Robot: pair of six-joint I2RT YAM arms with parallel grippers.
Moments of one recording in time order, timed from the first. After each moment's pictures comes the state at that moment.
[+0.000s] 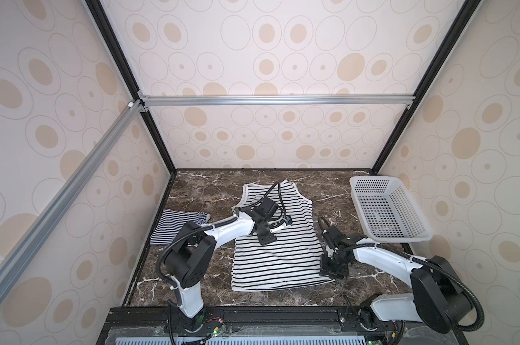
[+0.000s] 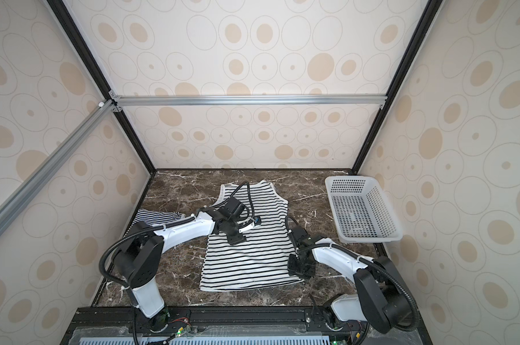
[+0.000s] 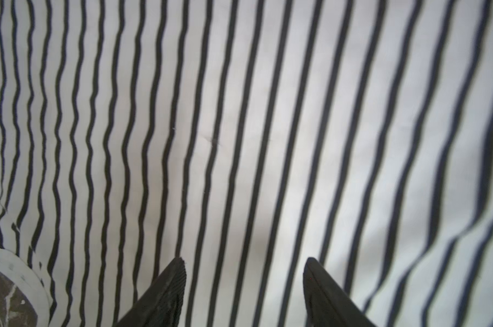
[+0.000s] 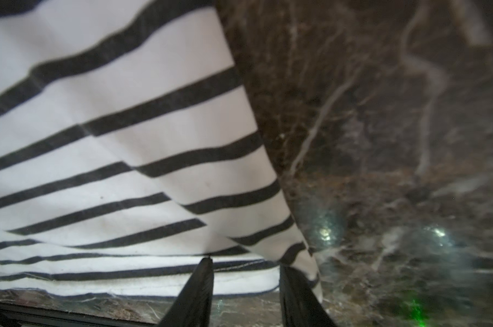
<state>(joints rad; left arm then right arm) -0.67 1.86 1.27 -0.54 0.03 0.62 0.46 1.37 0.66 -0.82 -0.19 0.70</state>
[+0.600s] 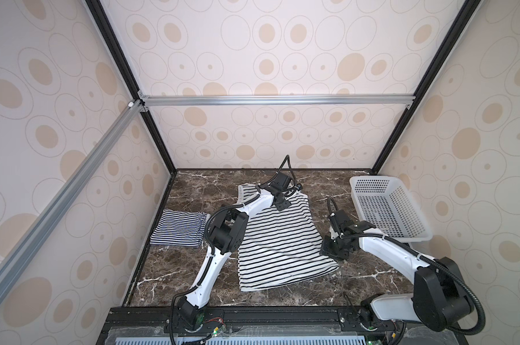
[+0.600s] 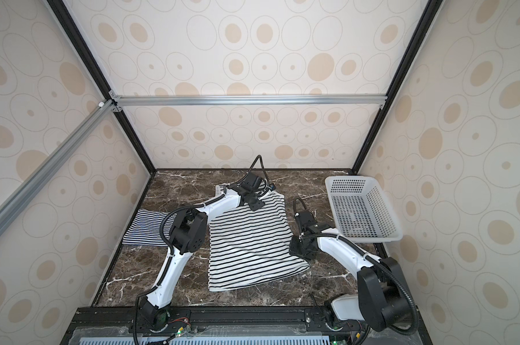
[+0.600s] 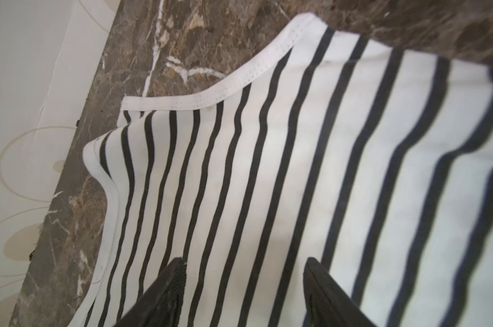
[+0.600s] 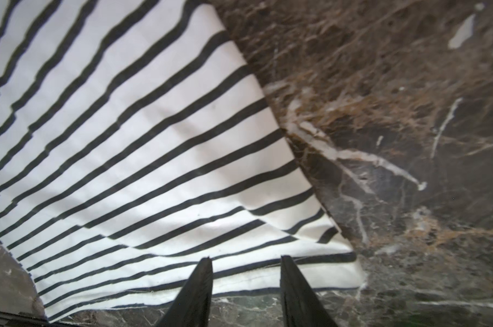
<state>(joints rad) -0.59 2.46 2.05 -0.52 -0.08 0.59 0.41 1.33 0.79 -0.79 -0.17 0.69</state>
